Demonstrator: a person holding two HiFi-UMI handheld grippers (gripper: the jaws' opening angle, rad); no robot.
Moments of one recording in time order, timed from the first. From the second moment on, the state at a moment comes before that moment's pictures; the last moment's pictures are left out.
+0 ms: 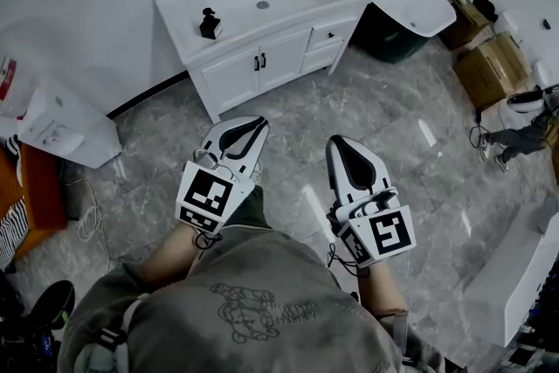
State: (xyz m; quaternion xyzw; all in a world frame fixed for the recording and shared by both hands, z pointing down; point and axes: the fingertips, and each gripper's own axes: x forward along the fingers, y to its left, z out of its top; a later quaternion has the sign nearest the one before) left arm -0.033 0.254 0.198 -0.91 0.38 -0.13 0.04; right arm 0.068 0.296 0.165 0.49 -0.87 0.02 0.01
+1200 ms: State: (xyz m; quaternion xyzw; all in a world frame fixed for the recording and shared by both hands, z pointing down) left arm -0.103 -0.060 0.255 -0.91 0.39 -0.16 -0.01; right arm -0.021 -0.033 0.223 0.45 -0.89 0.08 0.08
